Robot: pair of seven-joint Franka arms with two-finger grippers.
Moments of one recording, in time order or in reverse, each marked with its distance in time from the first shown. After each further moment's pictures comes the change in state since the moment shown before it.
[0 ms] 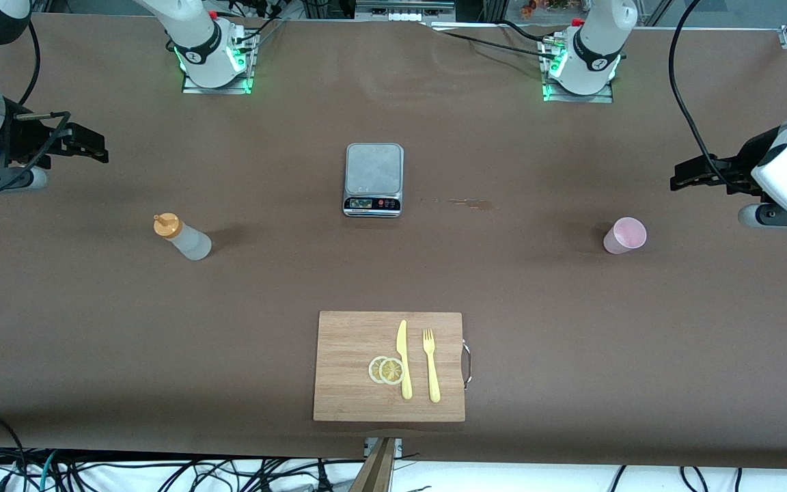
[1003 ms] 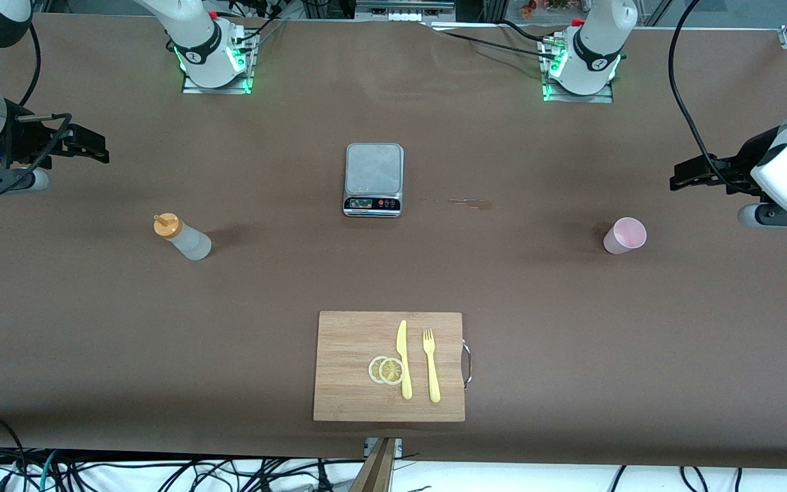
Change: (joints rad) left arm -0.001 0.000 -0.001 0.000 0.000 0.000 0.000; right arm -0.001 0.004 0.000 0.000 0.000 -0.004 0.000
